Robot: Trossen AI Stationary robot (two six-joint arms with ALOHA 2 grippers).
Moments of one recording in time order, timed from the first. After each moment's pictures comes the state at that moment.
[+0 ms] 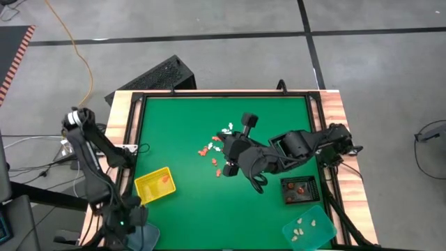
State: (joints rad) left arm -1.11 1.32 0.95 -0.61 0.11 -1.20; right arm 0.41 1.85 2.34 -1.01 0.95 -0.06
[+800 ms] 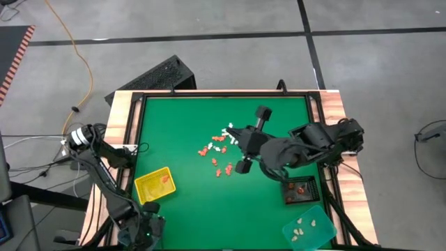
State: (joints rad) left arm -0.99 1.59 1.04 -0.59 0.13 -0.87; right arm 0.45 1.75 2.34 -1.00 0.94 -0.06
